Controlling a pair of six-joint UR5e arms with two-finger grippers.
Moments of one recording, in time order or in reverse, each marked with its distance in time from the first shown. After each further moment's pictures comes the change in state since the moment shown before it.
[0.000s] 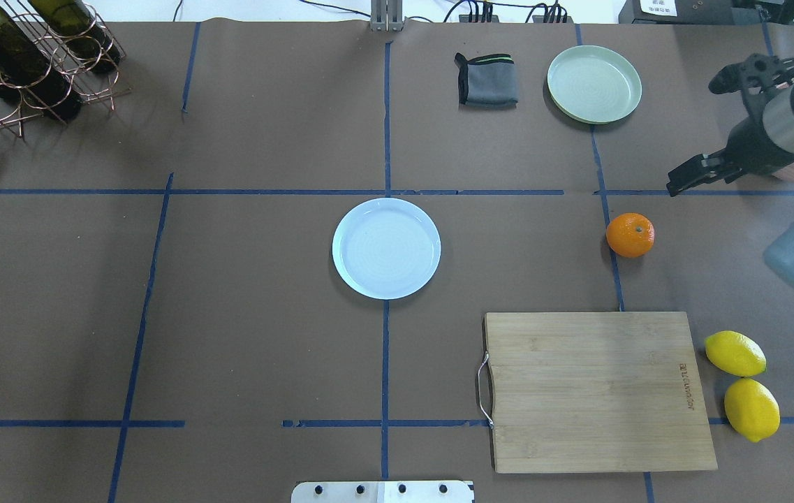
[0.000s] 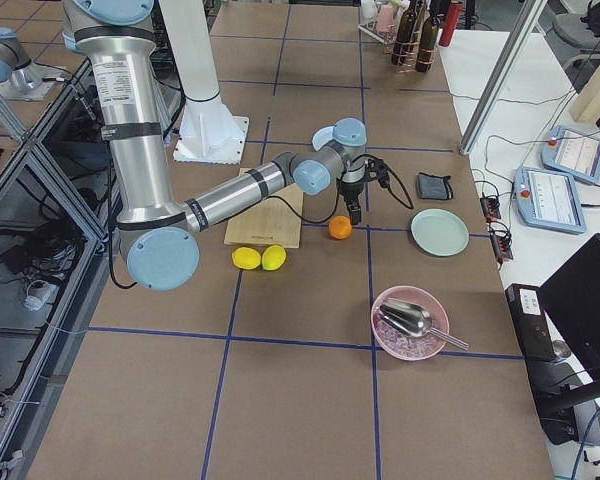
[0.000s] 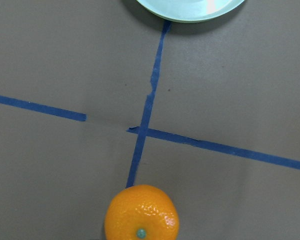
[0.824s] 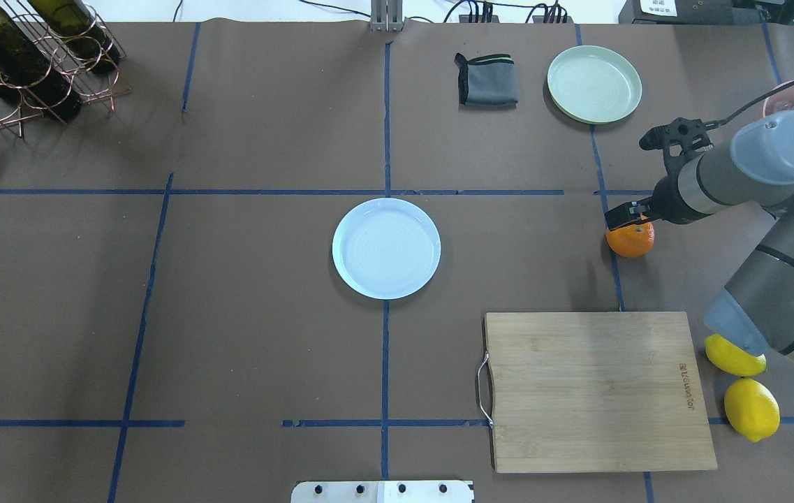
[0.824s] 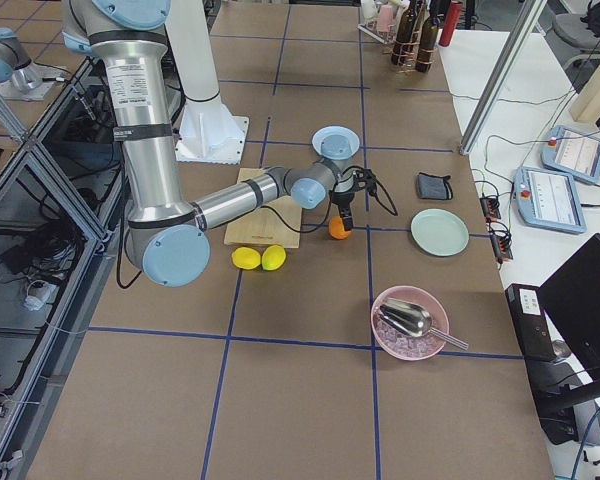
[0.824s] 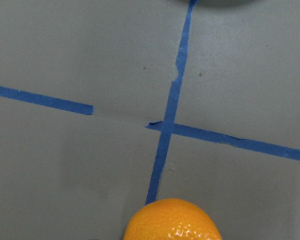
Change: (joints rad) left arm -0.001 0.031 -0.014 -0.008 -0.001 0.003; right arm -0.111 0.001 -0.108 0.176 -0.104 0.106
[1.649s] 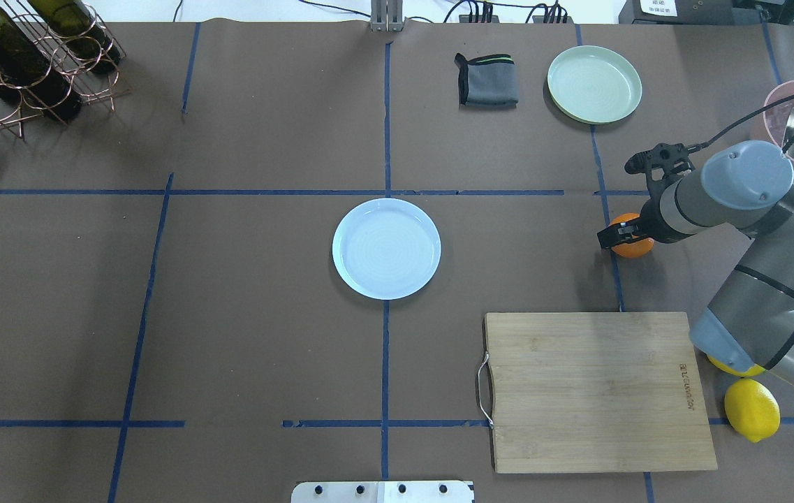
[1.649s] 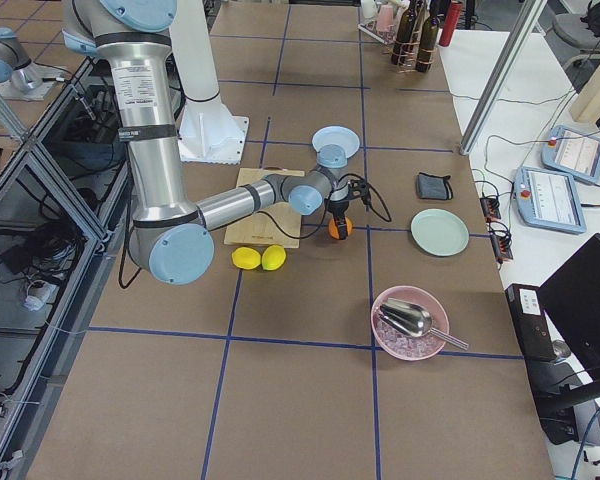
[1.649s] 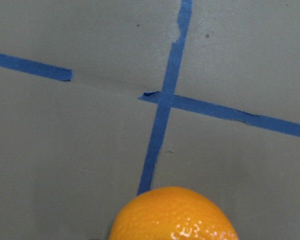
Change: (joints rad) left arm 0.001 -0.001 -0.001 0.000 0.000 0.001; right arm -0.058 0.008 -0.059 0.006 -0.052 0.004
